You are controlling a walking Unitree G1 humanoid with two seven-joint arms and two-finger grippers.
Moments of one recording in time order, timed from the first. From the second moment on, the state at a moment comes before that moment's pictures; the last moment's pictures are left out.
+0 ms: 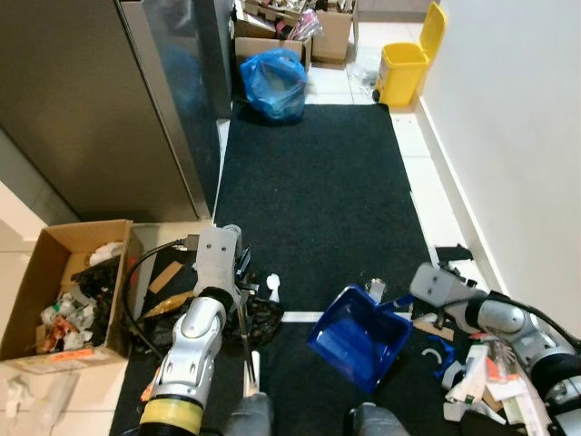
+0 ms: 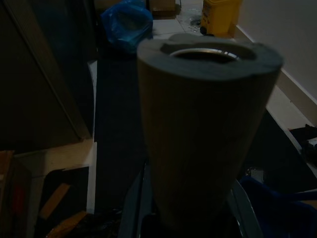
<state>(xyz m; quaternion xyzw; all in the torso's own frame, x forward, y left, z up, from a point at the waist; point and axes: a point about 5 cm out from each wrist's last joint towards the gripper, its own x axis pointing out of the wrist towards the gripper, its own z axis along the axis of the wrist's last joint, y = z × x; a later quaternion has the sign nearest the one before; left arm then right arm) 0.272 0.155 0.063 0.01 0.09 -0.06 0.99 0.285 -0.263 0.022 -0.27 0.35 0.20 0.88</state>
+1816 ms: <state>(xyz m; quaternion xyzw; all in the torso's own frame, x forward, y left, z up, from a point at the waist) 0.290 0.200 0.120 0.22 0.02 -0.15 0.96 0.298 -0.237 0.025 0.09 0.20 -0.20 0.96</state>
